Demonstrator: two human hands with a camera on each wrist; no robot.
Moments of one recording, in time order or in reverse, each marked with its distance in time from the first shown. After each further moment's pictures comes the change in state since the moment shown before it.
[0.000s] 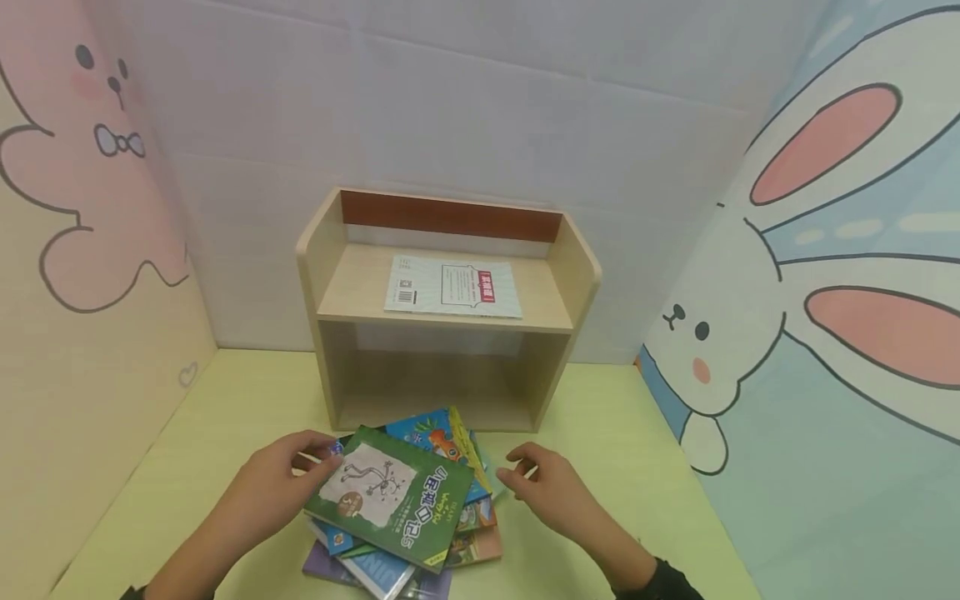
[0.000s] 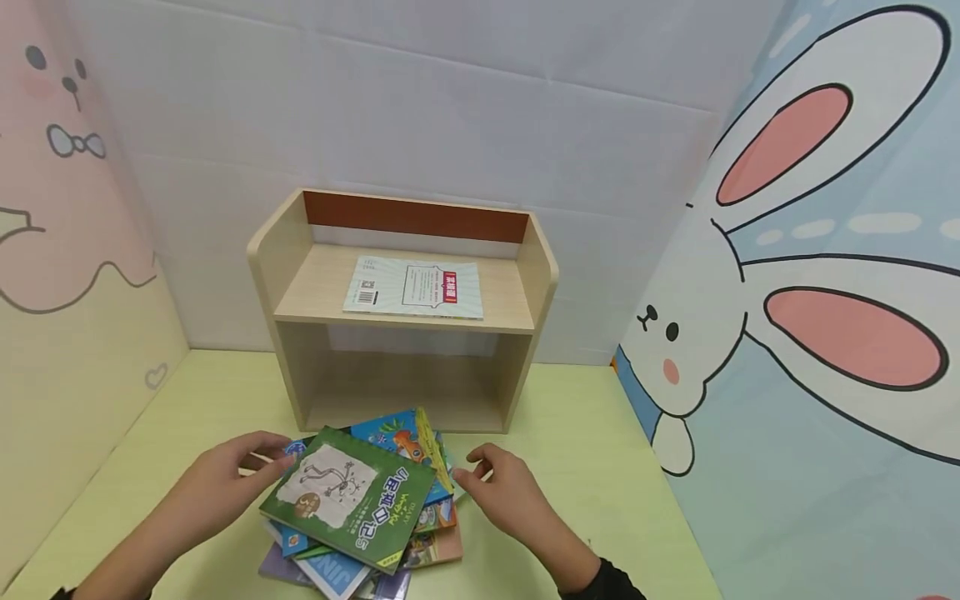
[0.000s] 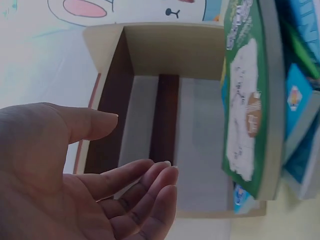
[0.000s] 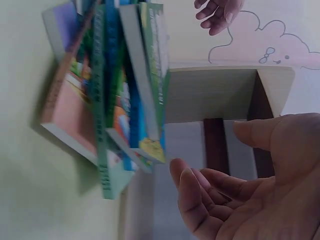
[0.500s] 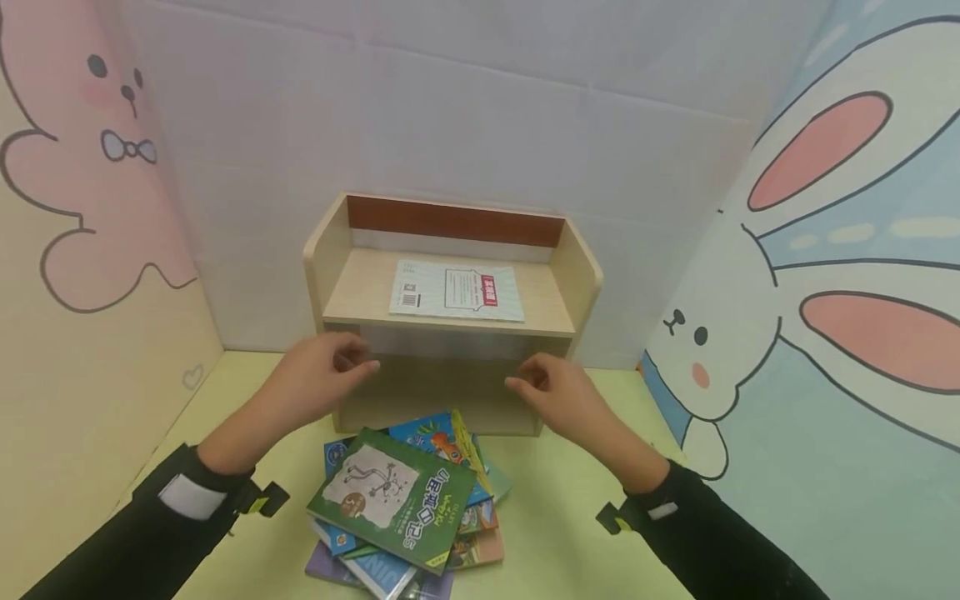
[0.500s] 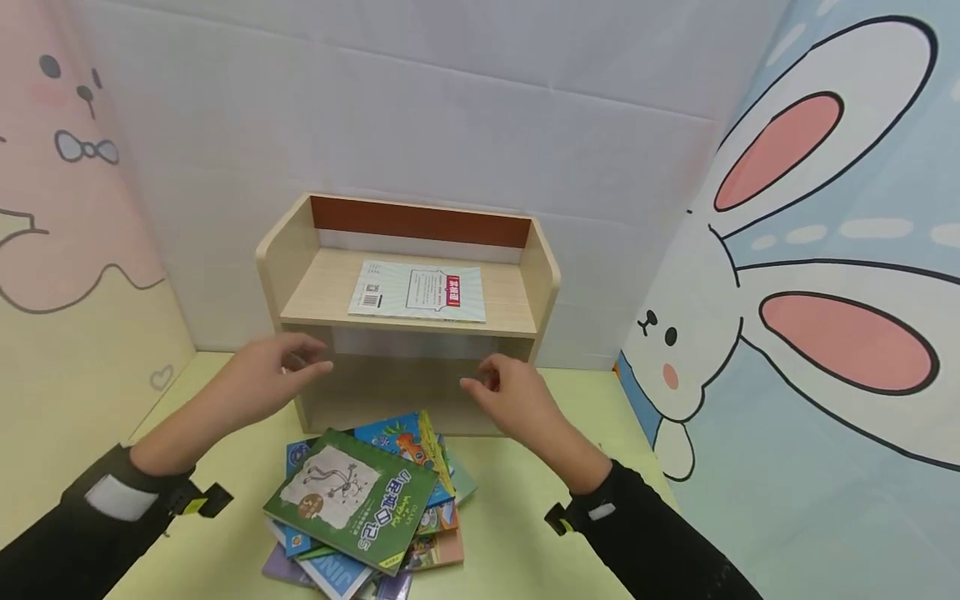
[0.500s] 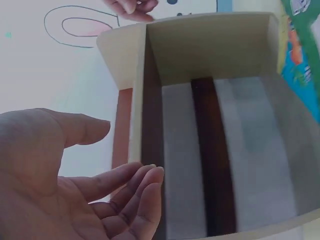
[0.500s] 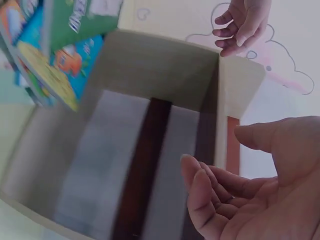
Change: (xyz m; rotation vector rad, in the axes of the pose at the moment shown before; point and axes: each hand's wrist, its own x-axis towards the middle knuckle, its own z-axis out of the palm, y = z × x) left_hand 0.077 0.073 -0.050 0.112 0.052 0.239; right_hand 0.054 -0.075 -0.067 -0.311 0.206 -0.123
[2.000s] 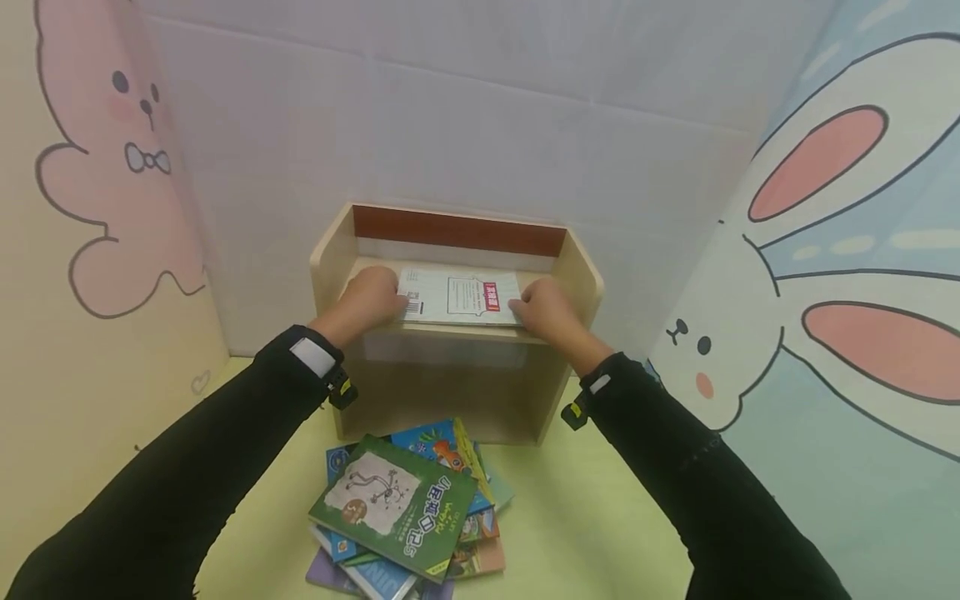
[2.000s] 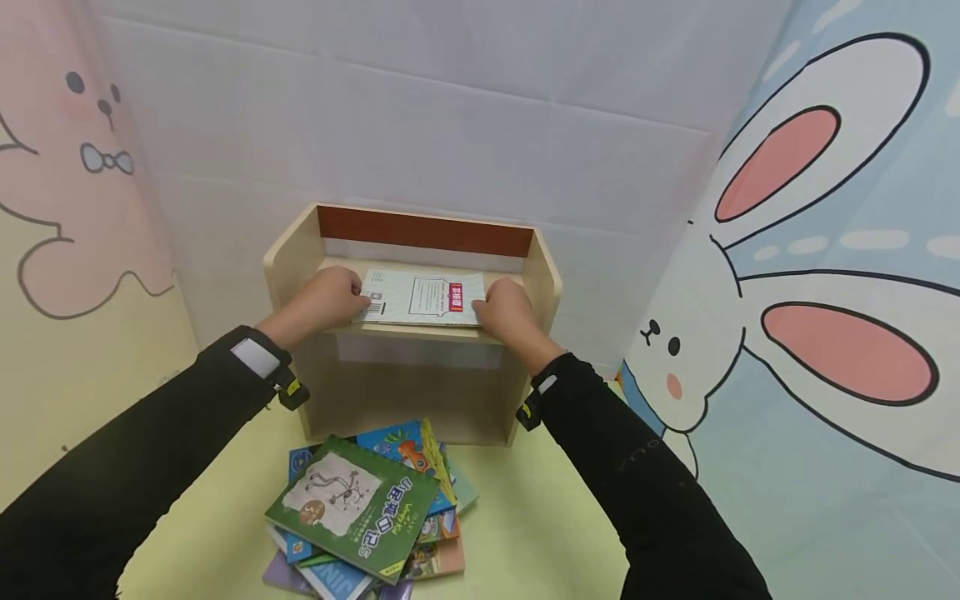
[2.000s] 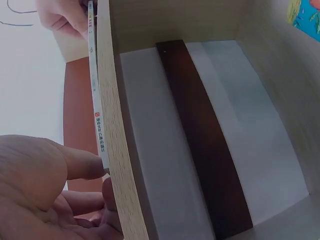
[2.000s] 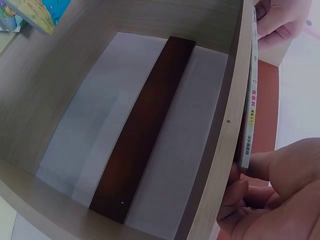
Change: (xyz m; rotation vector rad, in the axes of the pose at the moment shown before) left_hand 0.144 0.019 -0.008 0.168 -0.001 -0.099; right_hand 0.144 -0.006 -0.026 -0.133 0.084 0.091
